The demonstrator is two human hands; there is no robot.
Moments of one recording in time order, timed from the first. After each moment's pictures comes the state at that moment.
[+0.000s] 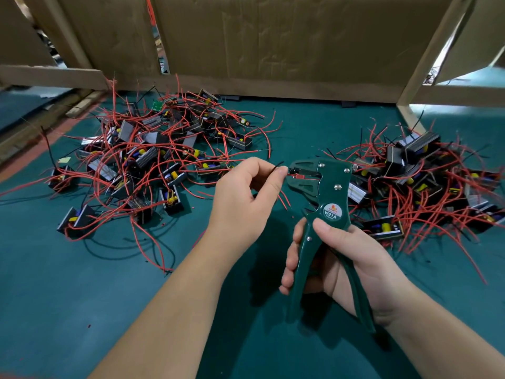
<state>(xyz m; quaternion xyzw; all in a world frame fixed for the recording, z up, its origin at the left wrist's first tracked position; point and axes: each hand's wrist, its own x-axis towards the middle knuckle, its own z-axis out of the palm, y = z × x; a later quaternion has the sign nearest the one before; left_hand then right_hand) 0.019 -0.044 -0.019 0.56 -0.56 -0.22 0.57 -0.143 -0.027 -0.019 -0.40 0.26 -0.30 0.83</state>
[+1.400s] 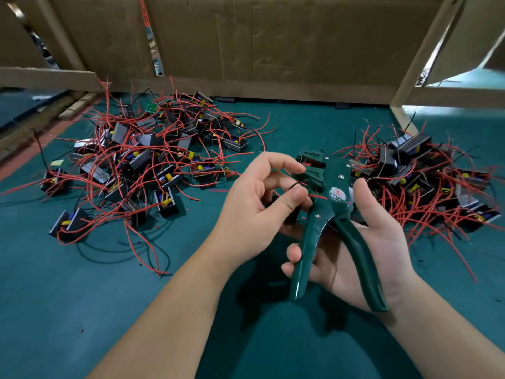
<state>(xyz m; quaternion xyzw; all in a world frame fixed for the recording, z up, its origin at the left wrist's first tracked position) 0.006 -0.031 -0.009 0.38 -0.59 -0.41 0.58 -0.152 -0.040 -0.011 -0.27 0.17 -0.29 0.90</state>
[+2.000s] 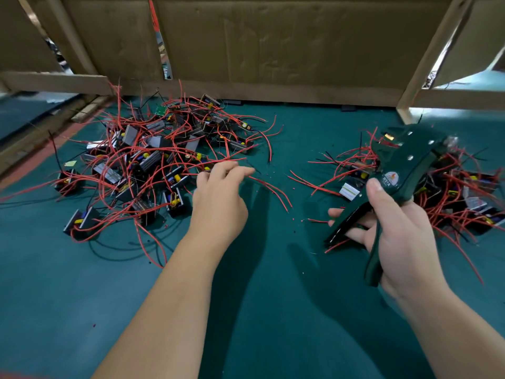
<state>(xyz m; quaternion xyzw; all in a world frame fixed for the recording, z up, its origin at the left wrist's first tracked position) 0.054 -0.055 -0.037 0.74 -0.60 -0.05 0.29 -0.165 -0.051 -0.020 -0.45 0.41 -0.57 0.56</state>
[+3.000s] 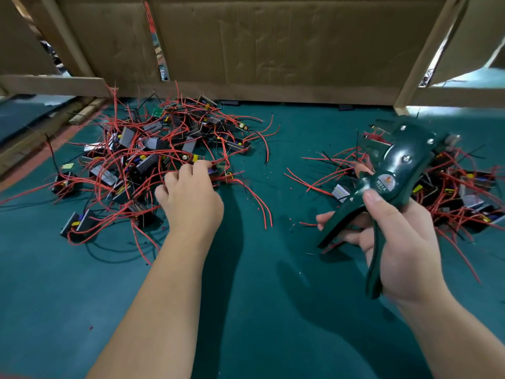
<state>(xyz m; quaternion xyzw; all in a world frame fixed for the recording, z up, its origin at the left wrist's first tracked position) 0.074 -0.060 -0.039 0.86 -0.47 0.05 0.20 -0.165 -0.038 -0.012 -0.49 0.36 -0.57 0.56</state>
